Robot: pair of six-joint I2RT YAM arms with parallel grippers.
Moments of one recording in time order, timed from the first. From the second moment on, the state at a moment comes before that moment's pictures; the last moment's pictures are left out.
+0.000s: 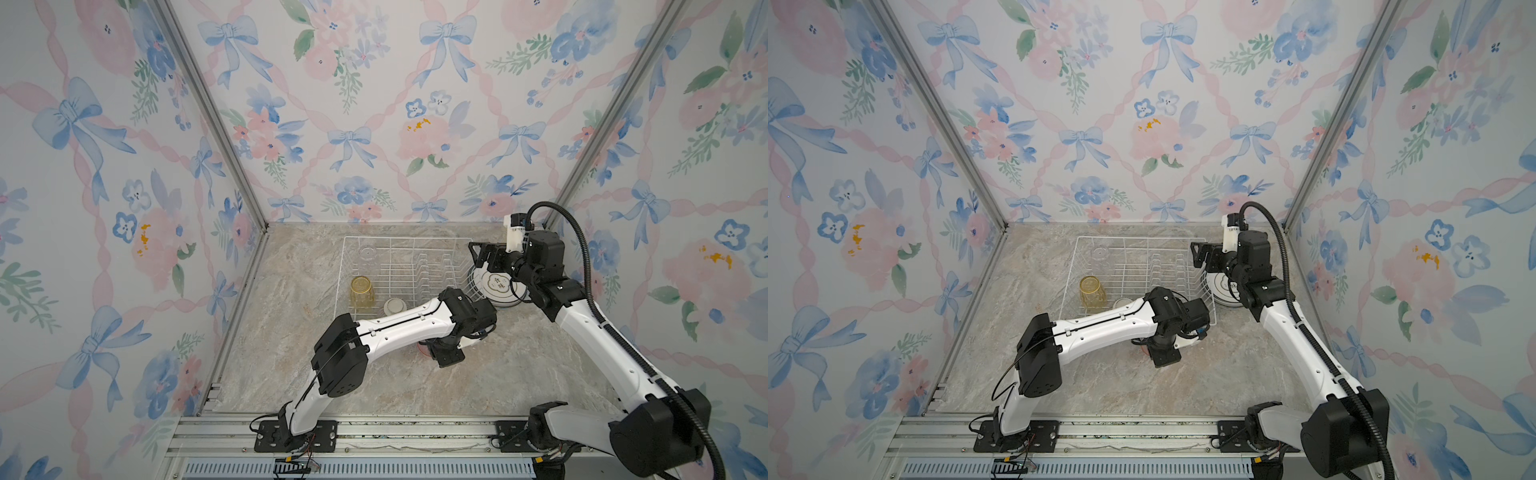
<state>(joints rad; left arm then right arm) -1.15 2.10 1.92 -1.42 -0.05 0.08 0.23 1.24 1.08 -0.20 -0.16 0.28</state>
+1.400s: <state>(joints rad) -1.09 2.20 1.99 -1.45 -0.05 0.16 0.22 1.30 1.06 -0.14 -0.21 0.30</state>
